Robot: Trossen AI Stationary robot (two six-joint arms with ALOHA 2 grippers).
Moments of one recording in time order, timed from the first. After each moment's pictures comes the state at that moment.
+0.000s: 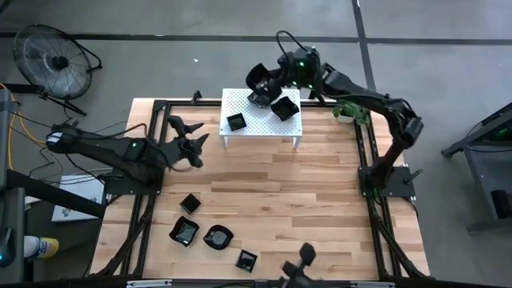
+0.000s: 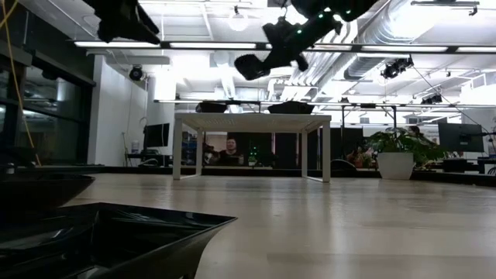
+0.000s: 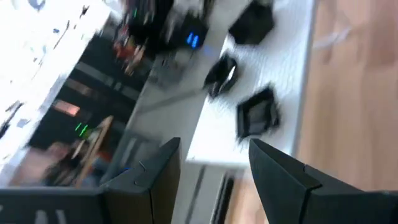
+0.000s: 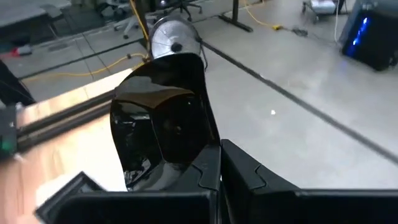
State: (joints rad) left arm -0.21 0.85 0.79 -0.40 -1.03 0.49; right arm -0.62 1.69 1.54 -0.21 -0.06 0.08
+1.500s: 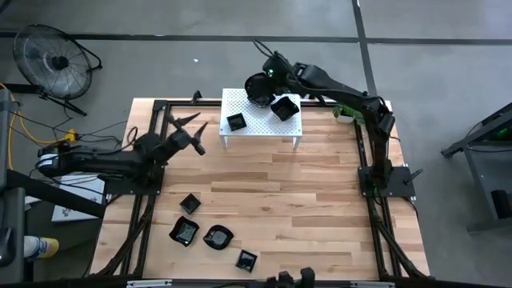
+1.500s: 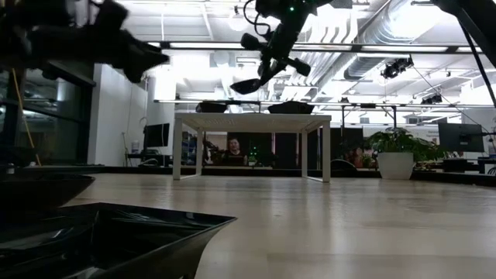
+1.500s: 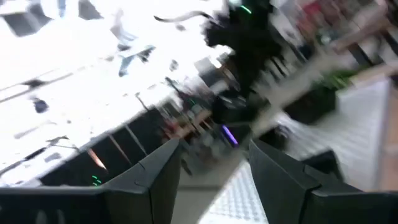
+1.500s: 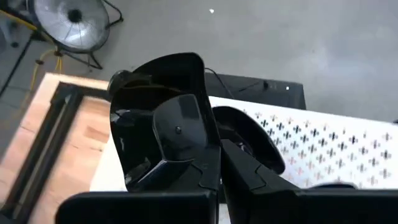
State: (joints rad) left arm 0.23 0.77 0.14 0.96 -0.46 0.78; right arm -0.51 1.96 2.01 -0.87 0.26 0.83
